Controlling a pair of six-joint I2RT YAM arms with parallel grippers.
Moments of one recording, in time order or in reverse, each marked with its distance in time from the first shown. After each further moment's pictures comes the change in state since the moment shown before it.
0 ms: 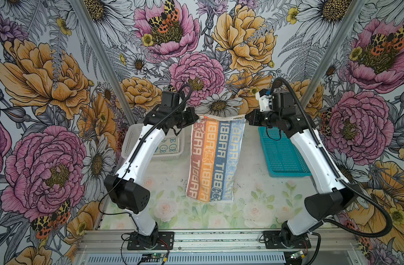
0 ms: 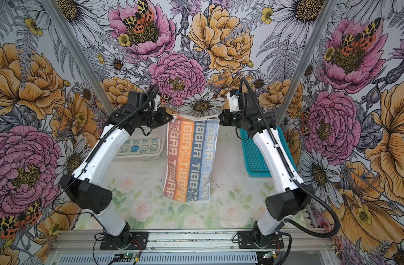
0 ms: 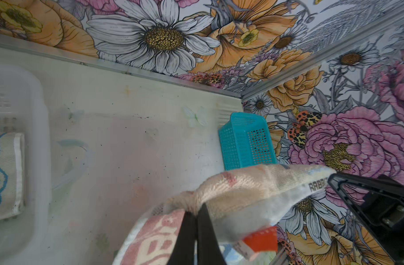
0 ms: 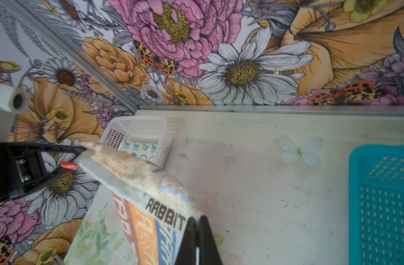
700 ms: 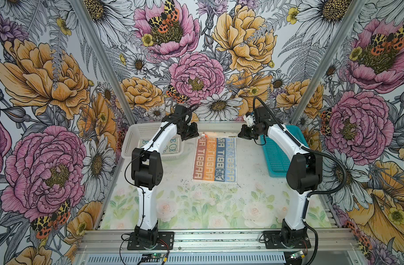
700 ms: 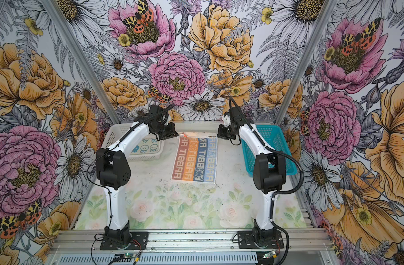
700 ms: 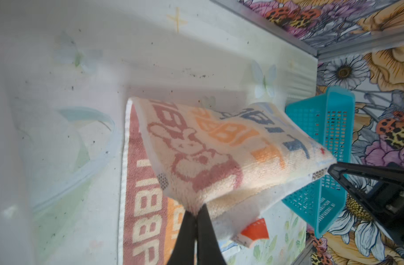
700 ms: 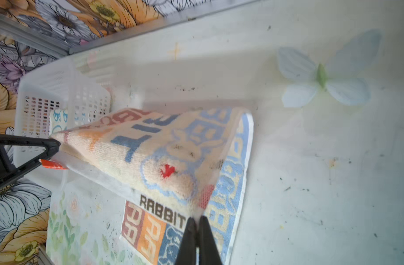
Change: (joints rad) left arm 0.040 0.253 -0.109 -0.012 0.057 0.096; right arm -0.041 0.233 -0.245 0.098 -0.112 -0.012
